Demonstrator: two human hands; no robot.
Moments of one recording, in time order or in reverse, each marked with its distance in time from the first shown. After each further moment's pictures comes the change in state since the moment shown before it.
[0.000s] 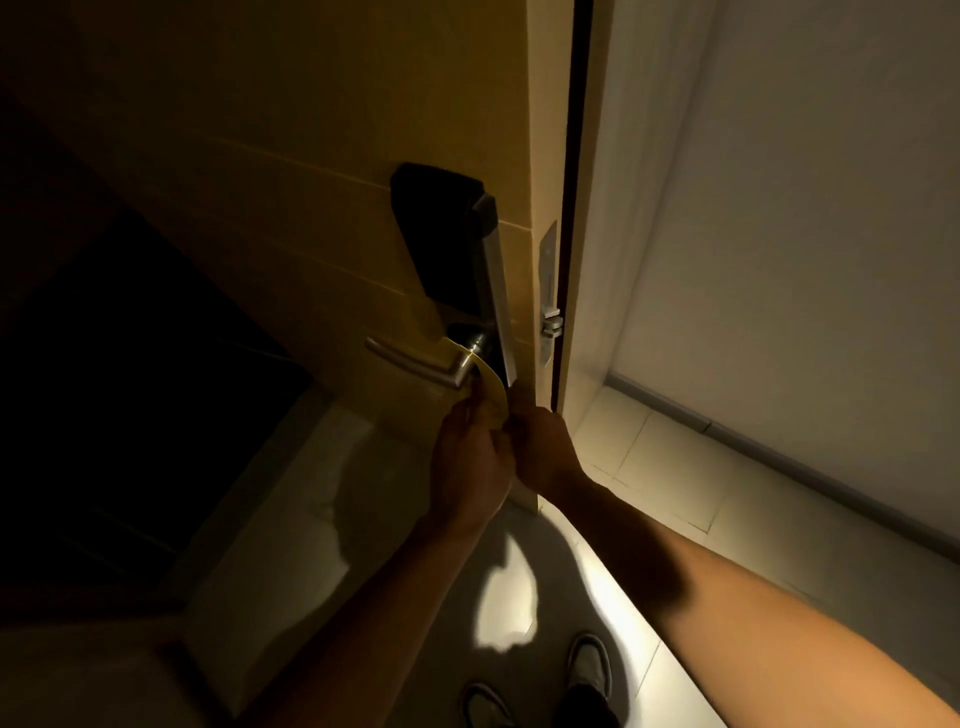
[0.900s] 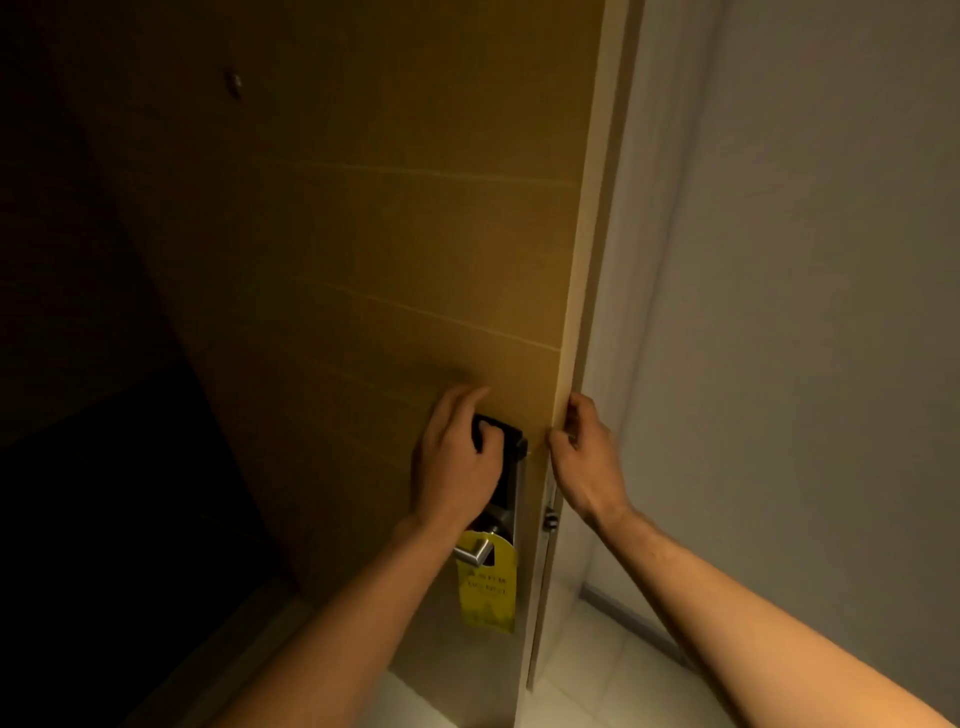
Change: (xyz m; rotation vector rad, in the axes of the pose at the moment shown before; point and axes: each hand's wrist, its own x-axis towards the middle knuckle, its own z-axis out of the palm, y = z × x) left_hand 0.068 0.095 -0.188 -0.254 0.417 0.287; right_hand 0.020 -0.192 -0.133 0.100 0.332 -0.367
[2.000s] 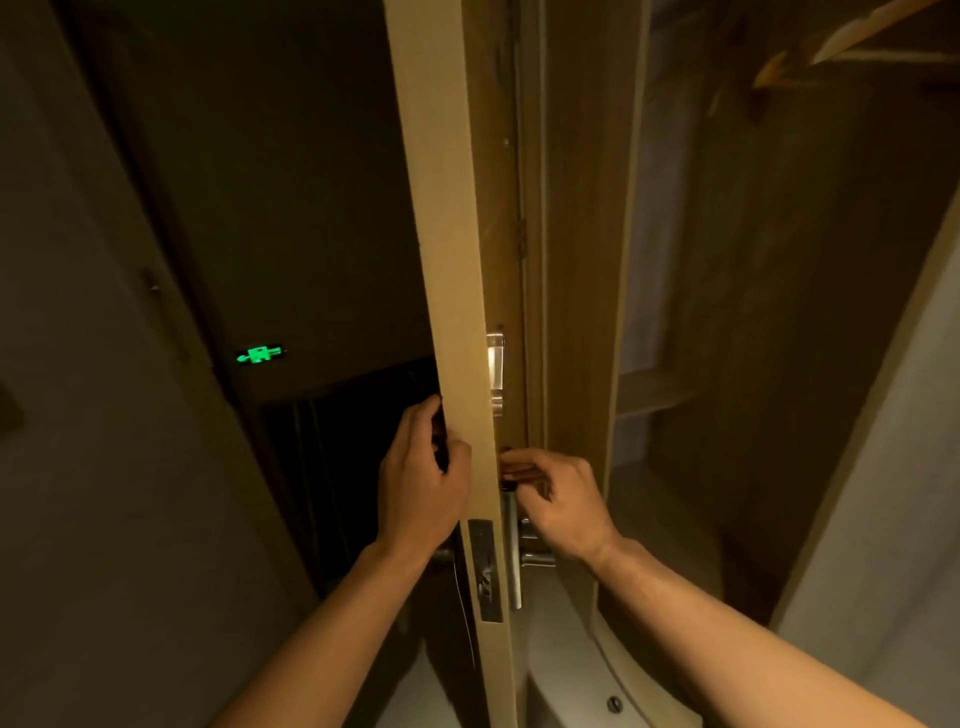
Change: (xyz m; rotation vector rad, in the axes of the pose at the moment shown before) left_hand -0.159 0.024 -0.205 0.339 0.515 -0.229; right_hand -0.127 -0.104 0.116 0.222 -0.849 -0.451
